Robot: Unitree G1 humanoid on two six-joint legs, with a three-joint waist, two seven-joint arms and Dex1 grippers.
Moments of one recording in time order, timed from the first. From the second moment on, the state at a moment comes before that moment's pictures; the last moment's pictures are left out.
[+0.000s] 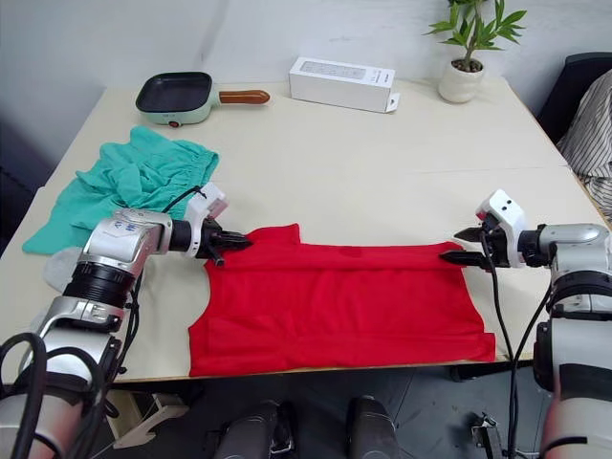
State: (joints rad) left arm -0.88 0.59 -0.16 0.52 -0.15 0.76 -0.97; right arm -0.98 -0.83 0.00 1.22 -0.02 0.01 1.34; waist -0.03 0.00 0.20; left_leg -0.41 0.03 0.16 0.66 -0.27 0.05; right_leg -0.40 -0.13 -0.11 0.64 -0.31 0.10
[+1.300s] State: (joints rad) left arm -0.37 0.70 0.08 0.17 -0.18 -0.26 -1.08; right arm -0.44 -0.88 -0.24 0.74 0.22 -0.40 1.35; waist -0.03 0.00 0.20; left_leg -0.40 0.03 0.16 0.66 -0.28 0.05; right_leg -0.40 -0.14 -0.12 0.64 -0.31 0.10
